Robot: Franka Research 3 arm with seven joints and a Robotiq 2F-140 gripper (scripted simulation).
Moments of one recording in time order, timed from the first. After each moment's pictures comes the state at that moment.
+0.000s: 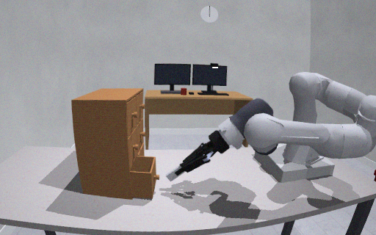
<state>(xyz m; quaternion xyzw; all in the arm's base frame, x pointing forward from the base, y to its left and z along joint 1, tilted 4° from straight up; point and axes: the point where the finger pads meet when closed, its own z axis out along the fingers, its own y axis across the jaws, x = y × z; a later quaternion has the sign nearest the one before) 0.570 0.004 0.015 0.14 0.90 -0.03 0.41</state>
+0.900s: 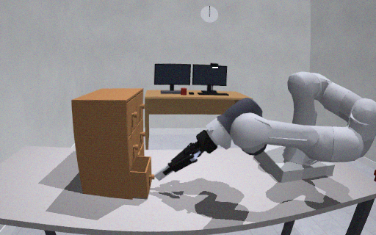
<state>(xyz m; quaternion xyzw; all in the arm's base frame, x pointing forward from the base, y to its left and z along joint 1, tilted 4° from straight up) 0.608 -0.007 0.015 0.14 0.90 -0.03 0.41</state>
